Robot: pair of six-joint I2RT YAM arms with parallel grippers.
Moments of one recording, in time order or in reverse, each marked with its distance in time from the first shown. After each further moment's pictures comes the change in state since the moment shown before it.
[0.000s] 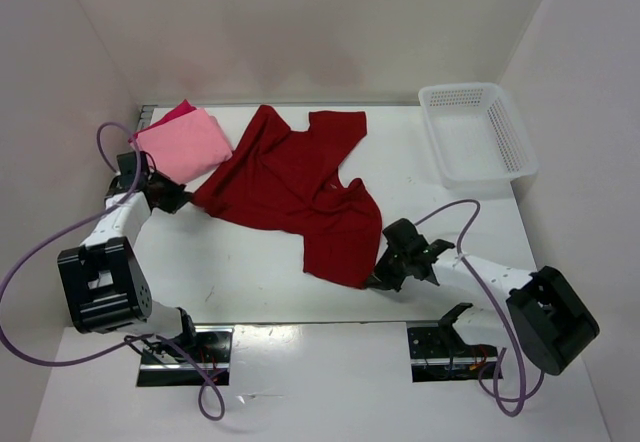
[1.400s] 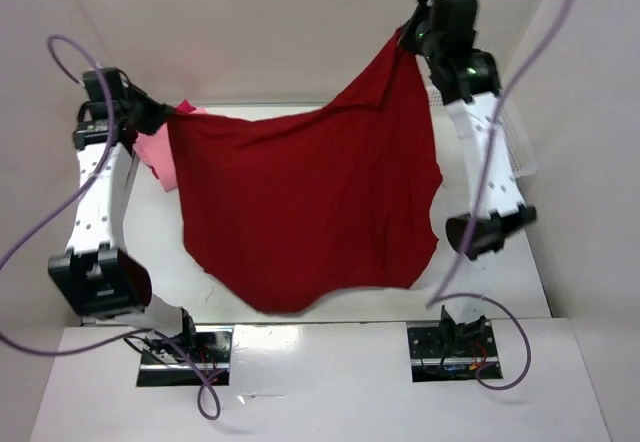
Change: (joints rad) left arm -0.085 -0.006 0.738 -0.235 -0.090 -0.005; right arm -0.280 0.686 2.160 -0.392 0.458 -0.880
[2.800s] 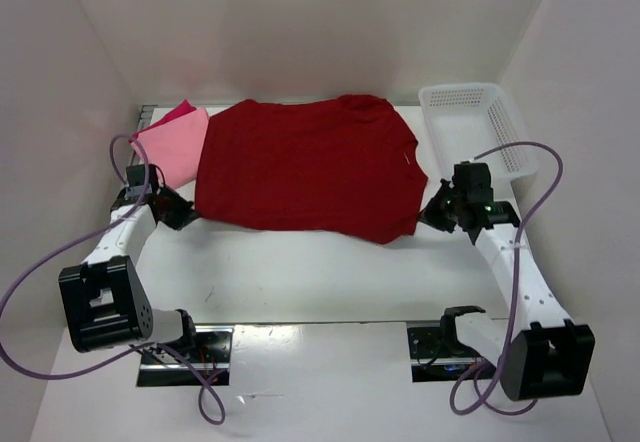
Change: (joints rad) left arm 0.030 -0.097 -0.803 0.147 0.064 0.043; right arm -0.268 -0.767 -1.716 0.074 -0.407 0.263
